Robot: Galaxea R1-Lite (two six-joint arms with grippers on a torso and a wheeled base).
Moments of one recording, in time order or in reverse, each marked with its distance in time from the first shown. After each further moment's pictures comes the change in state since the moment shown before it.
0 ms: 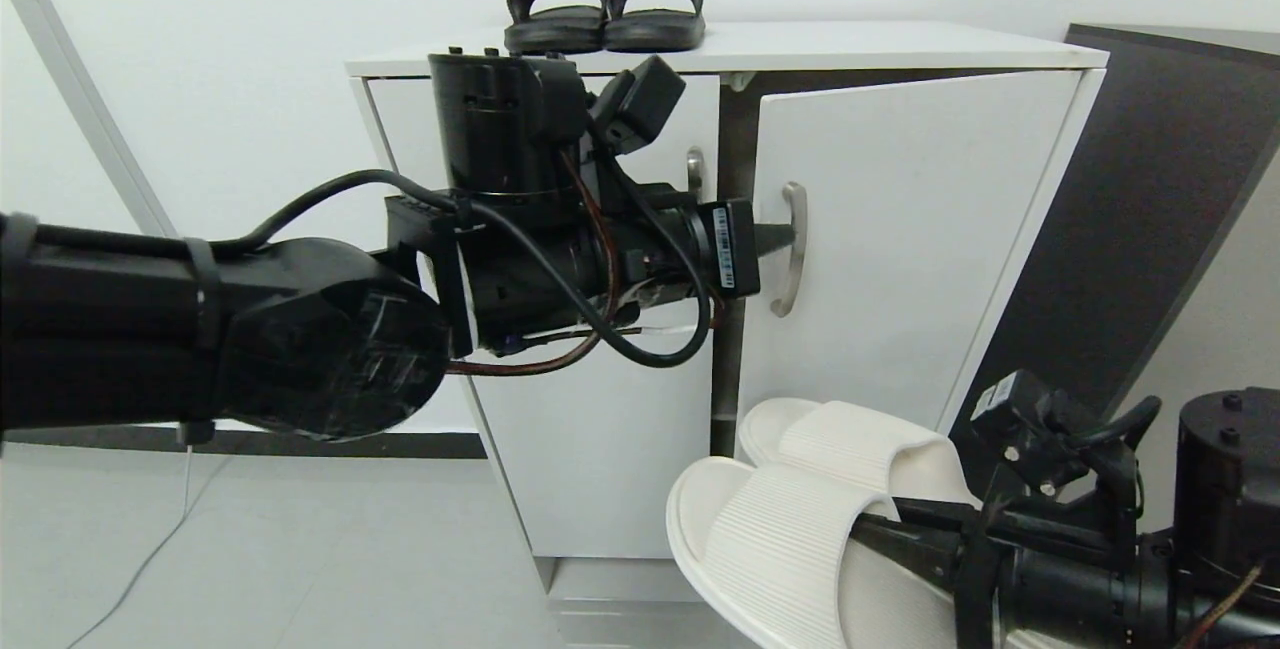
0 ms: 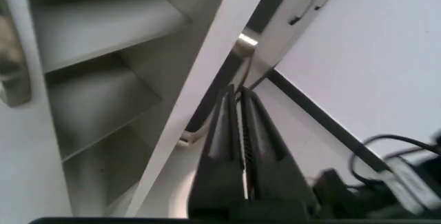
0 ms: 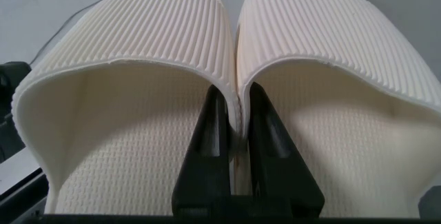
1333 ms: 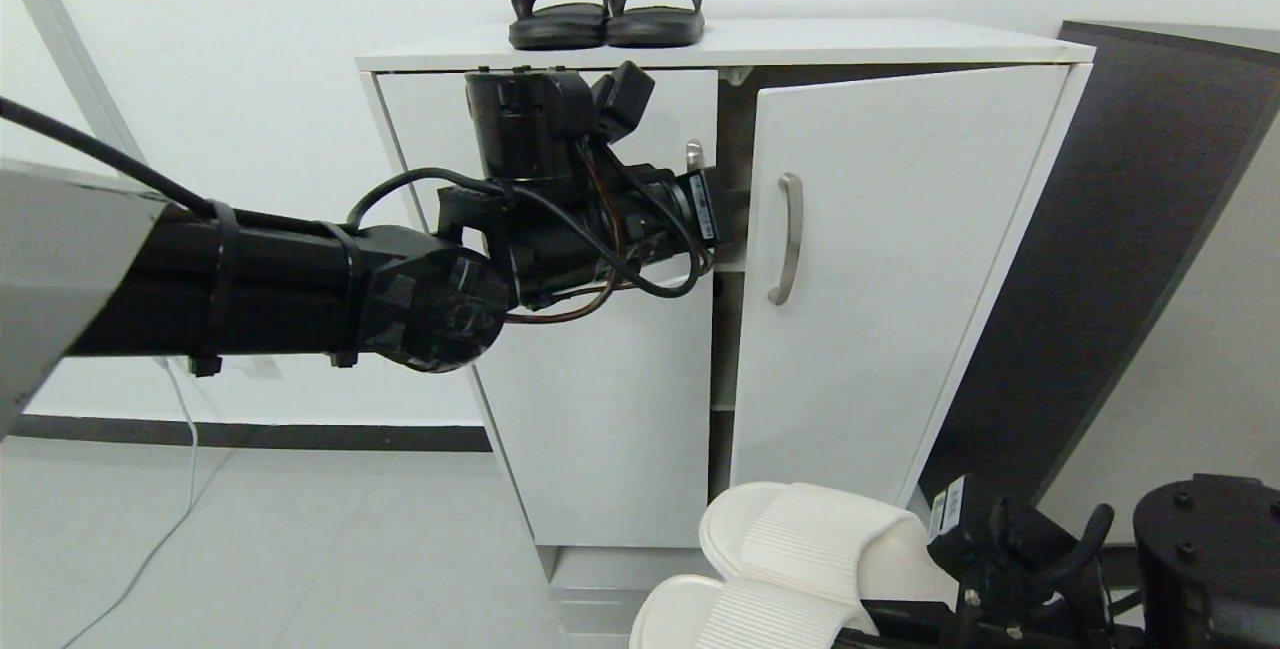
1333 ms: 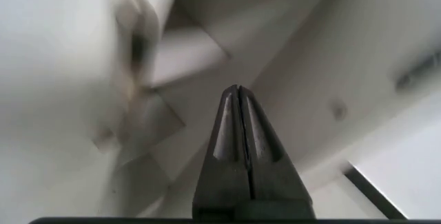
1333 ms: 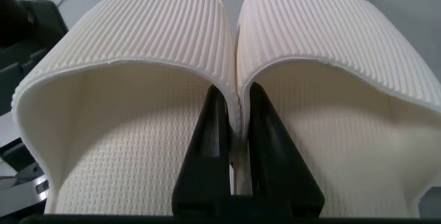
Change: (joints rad) left arm 0.084 0.150 -0.153 -0.054 0.000 -0.054; right arm 0.144 0.032 0.070 0.000 -0.005 -0.031
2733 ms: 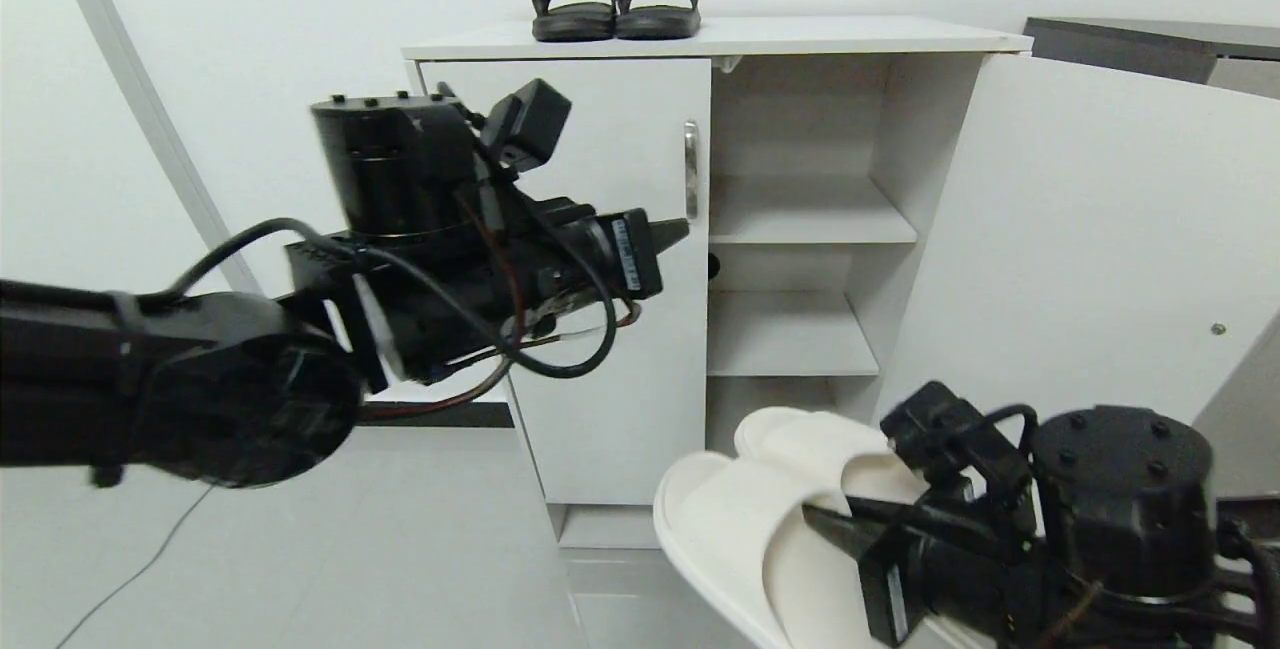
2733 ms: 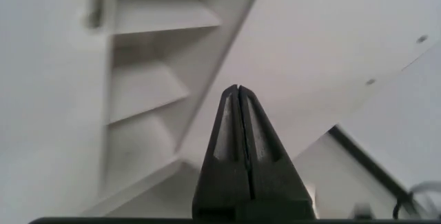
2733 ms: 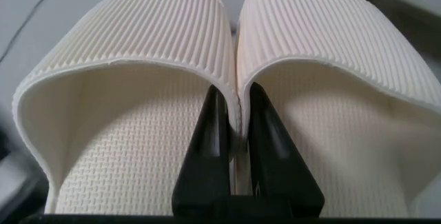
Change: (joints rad) left arm 0.042 -0.244 0.387 -0.132 0.121 0.083; right arm -0.074 0.134 -0.157 -0.007 -0.248 0.134
